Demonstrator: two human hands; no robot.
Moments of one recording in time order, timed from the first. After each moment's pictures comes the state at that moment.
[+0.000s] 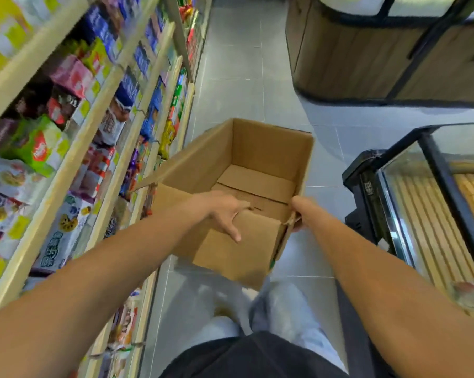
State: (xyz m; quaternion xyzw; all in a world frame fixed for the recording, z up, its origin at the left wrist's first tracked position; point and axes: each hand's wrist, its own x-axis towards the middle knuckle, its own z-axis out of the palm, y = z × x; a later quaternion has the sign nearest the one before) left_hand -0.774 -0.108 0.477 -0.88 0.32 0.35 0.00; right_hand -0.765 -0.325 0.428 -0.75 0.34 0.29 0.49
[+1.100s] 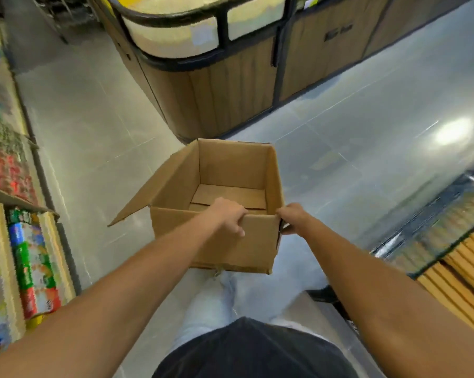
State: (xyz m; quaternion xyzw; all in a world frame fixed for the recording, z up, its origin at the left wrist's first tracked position) left_hand -0.138 -0.468 0.443 -0.79 0.53 0.28 0.13; right_hand -0.234 -0.617 0.396 -0.65 0.49 0.15 0.57
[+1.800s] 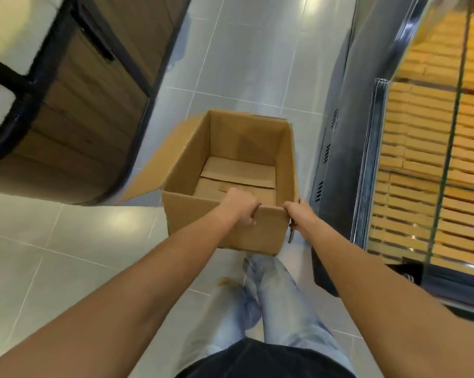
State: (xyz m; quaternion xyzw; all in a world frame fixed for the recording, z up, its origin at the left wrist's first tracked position) left_hand -0.087 -0.746 0.356 -0.54 0.76 0.22 0.28; right_hand -0.244 -0.763 0.307 -0.28 0.72 -0.06 0.63
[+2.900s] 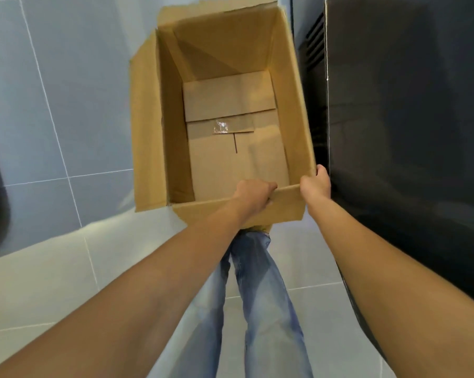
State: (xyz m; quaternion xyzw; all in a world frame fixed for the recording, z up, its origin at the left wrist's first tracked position) left_hand -0.185 -0.861 -0.026 -0.41 0.78 0.38 0.28; right_hand -0.322 -0.848 -0.027 -0.13 0.88 -0.08 0.46
